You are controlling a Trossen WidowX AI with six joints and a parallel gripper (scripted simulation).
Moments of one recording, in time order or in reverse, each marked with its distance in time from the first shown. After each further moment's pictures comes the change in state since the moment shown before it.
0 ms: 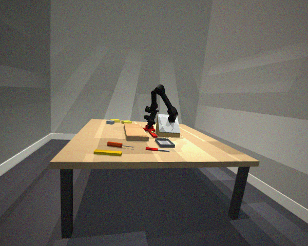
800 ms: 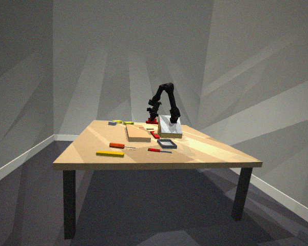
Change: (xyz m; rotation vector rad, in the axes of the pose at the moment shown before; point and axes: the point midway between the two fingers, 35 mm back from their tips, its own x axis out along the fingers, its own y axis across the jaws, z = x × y) arm -0.087 -0.001 0.025 0.012 0.000 0.009
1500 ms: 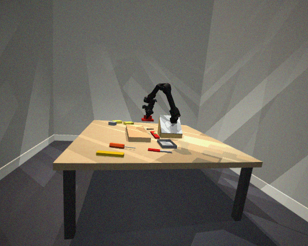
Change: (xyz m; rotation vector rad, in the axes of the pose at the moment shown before) arm -0.009 -0.030 0.050 -0.004 0.009 -0.012
